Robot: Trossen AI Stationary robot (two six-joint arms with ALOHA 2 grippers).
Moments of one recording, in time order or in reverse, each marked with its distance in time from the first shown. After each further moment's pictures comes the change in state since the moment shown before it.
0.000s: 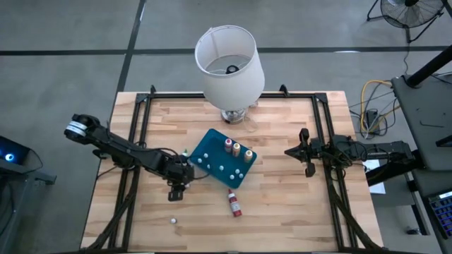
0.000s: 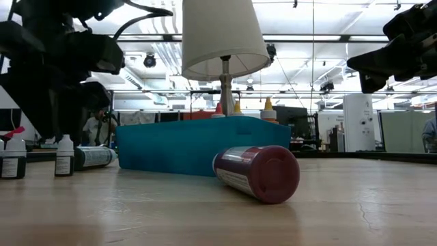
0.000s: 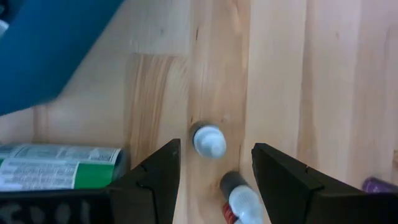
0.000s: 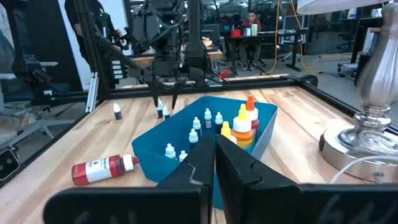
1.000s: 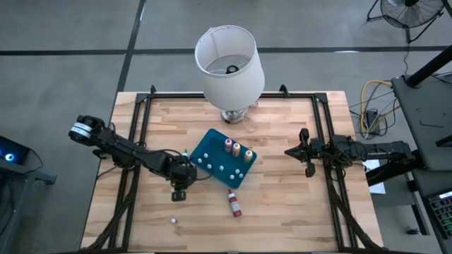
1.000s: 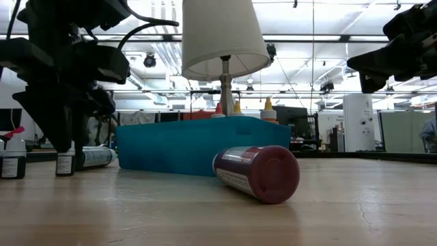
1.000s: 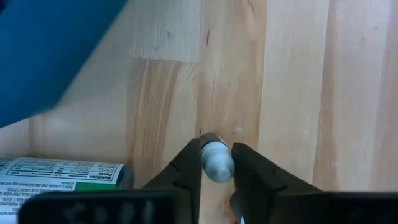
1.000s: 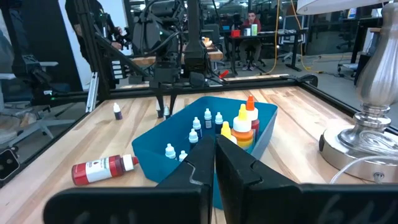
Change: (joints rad) left arm 0.011 0.067 0.001 0.046 -0.015 0.003; right arm 0.000 0.000 0.000 0.000 0.000 0.000
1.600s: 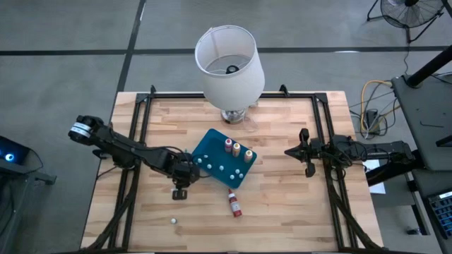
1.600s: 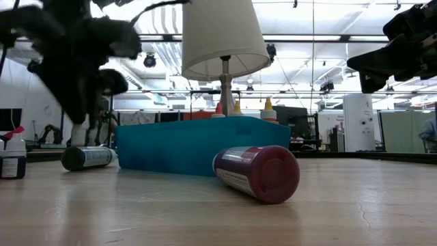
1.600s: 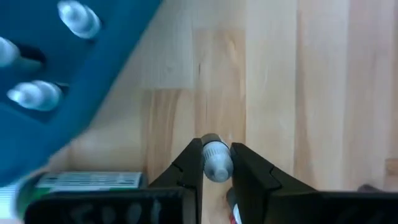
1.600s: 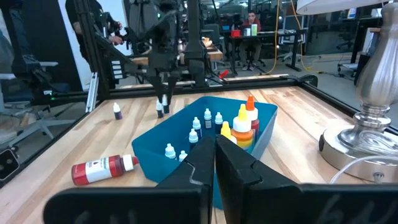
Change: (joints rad) left arm 0.025 -0.004 0.145 -0.153 0.003 0.091; right arm 0.000 0.000 0.000 0.000 0.000 0.000
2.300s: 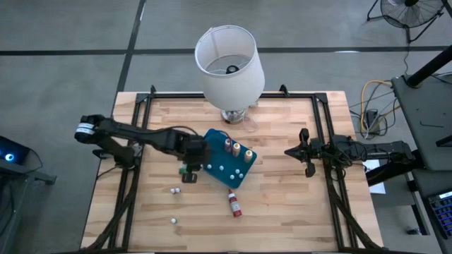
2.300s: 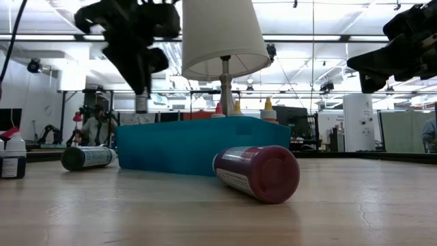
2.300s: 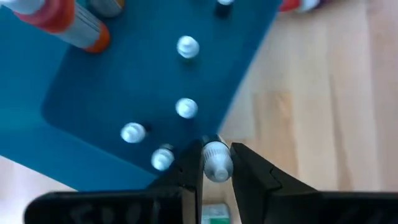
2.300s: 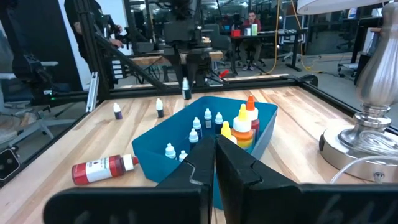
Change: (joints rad) left arm 0.210 0.069 0.266 -0.166 -0.002 0.312; right arm 0.000 0.000 0.000 0.000 0.000 0.000
